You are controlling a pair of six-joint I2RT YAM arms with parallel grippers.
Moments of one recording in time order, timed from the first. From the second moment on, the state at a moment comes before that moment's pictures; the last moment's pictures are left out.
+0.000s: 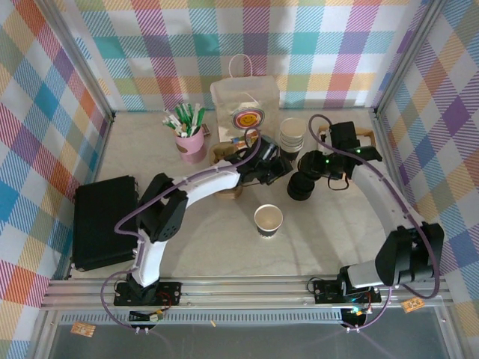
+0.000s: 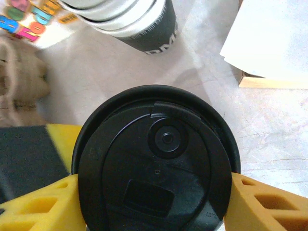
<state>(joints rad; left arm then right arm) -0.80 2.02 1.63 -0.33 0.15 -1.12 0.19 1.37 1.23 -0.85 -0.19 0.36</state>
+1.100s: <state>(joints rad) -0.65 1.29 1.26 -0.87 -0.09 -0.58 0.87 1.39 1.25 -1.08 -0.01 0.21</state>
